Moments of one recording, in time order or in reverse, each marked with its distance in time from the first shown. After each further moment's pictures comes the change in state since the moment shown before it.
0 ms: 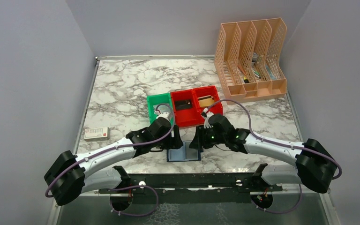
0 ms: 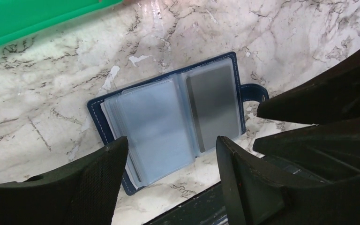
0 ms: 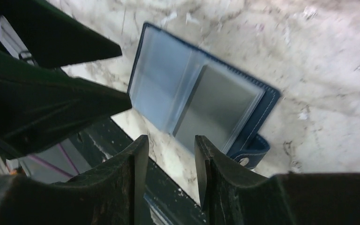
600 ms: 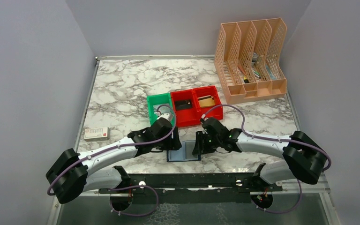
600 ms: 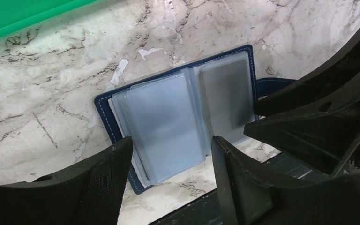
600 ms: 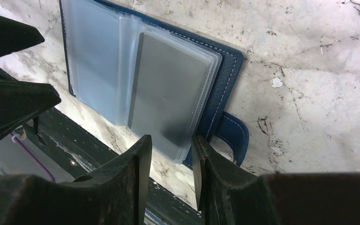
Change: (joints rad) left arm 0.002 0.020 0.000 -0.018 -0.007 0.012; right arm 0.052 0.125 0.015 -0.123 0.032 0.063
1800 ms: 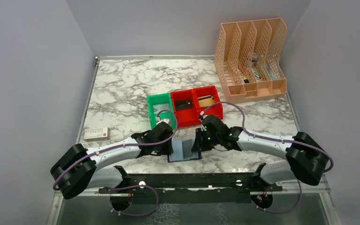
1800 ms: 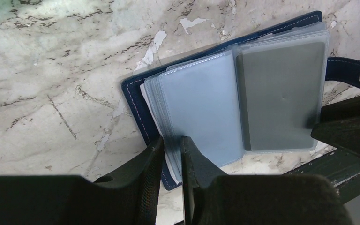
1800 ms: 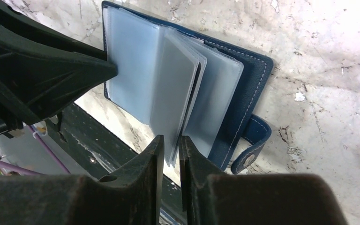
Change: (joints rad) left arm 0.002 0.074 -0.063 0.003 -0.003 0.016; right arm 0.000 -0.012 0.039 0.004 -0.020 -0.005
